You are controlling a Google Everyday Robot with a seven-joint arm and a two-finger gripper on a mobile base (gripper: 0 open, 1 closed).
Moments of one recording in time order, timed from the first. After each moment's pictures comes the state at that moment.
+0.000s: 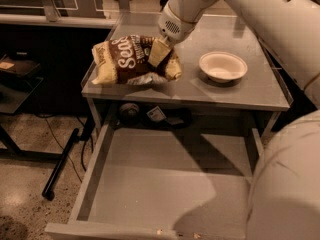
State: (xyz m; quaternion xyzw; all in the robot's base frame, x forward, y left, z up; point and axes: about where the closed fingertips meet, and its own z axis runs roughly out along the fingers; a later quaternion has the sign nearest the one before) arm 0.665 -0.006 0.911 -0.53 0.81 0.10 0.22
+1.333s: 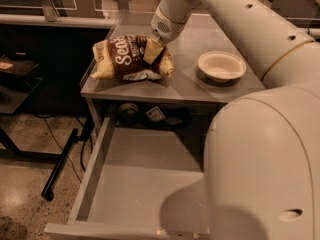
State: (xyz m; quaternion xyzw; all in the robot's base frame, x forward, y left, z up) arm 0.717 0.012 0.884 -0.54 0.81 0.10 0.21
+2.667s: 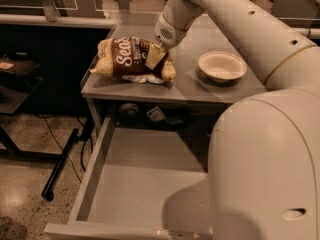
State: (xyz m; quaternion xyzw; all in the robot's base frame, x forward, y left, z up) arm 0.717 0.008 0.866 -0.54 0.81 0.11 0.20
